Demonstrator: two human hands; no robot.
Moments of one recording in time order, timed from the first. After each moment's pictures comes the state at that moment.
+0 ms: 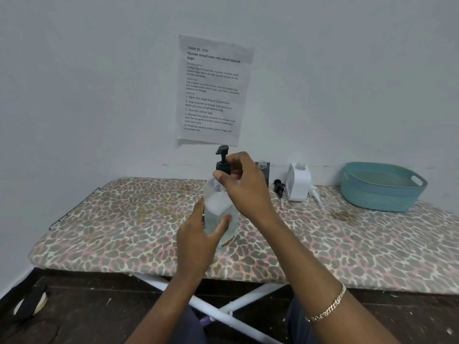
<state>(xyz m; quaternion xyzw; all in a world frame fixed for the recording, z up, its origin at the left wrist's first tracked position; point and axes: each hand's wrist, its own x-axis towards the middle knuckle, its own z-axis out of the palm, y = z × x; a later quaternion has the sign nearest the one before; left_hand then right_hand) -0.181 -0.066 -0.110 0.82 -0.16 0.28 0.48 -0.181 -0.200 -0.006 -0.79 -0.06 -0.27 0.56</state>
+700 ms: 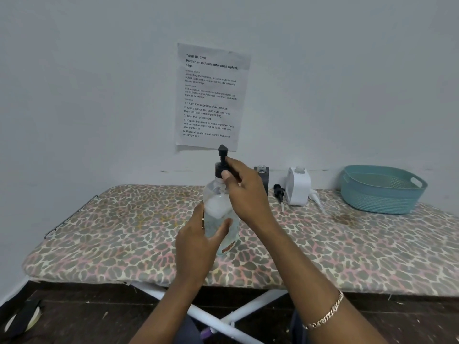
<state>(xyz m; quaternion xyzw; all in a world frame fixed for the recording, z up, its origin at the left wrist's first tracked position) -0.176 -0.065 -0.114 0.81 -0.17 0.29 0.48 -0.178 -0.198 -0.014 -0.78 -0.07 -0.28 0.56</state>
